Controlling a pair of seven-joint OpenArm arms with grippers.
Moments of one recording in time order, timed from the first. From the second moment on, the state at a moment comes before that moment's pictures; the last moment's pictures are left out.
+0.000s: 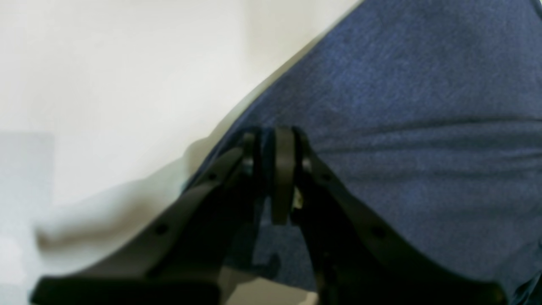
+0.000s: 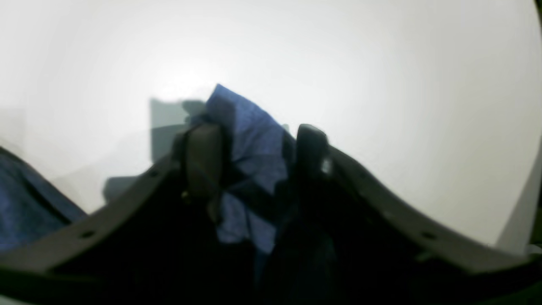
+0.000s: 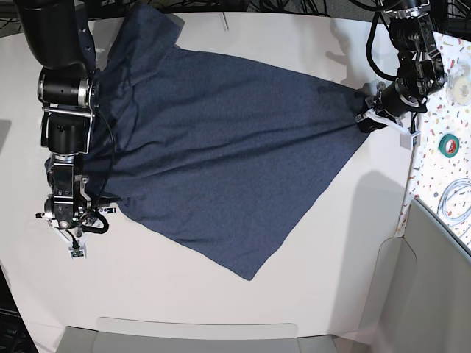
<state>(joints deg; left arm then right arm) 14.3 -16.9 -23.3 87.5 -44.0 -7.4 55.5 39.0 14.8 4.8 42.5 -10.4 9.9 -48.0</state>
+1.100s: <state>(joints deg) 15.1 -16.9 -23.5 87.5 -44.3 -7.6 54.6 49.4 20.7 5.3 36.7 -10.7 -13.3 -29.5</state>
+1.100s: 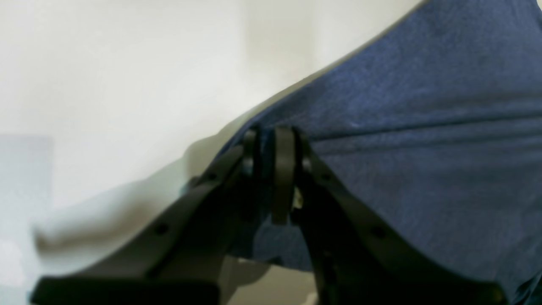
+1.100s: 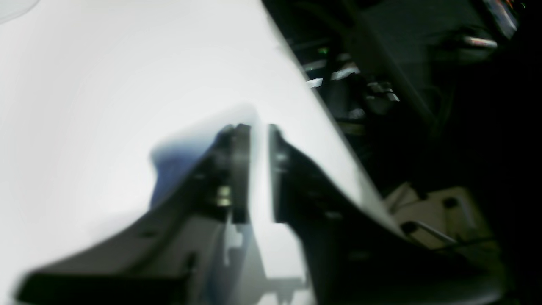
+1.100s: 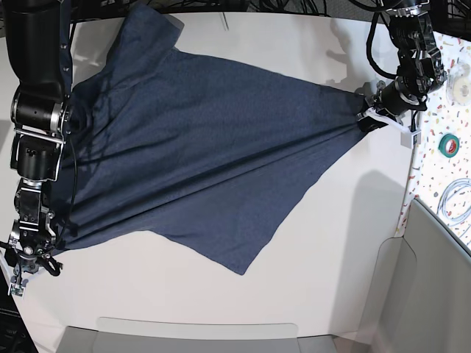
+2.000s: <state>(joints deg) 11.6 -8.2 -36.4 111.1 -40.0 -5.4 59.2 30.4 16.1 5.5 65.6 11.6 2.4 -40.8</state>
